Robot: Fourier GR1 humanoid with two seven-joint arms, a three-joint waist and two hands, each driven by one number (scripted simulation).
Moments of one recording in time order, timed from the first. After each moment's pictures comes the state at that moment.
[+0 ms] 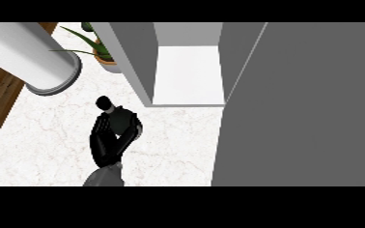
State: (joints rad) left arm -0.17 0.01 -0.12 -0.90 0.70 0.40 -0.89; right arm -0.11 -0.08 0.14 -2.49 -0.05 0.03 0.68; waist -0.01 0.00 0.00
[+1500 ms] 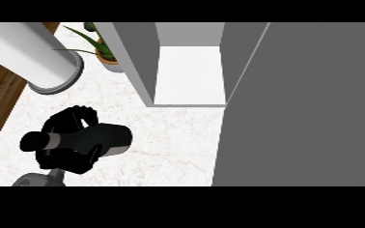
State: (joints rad) left arm -0.05 0.41 -0.24 -1.36 0.57 0.01 -0.61; right arm -0.07 -0.07 0.12 -2.49 -0.06 0.06 0.64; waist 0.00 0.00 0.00
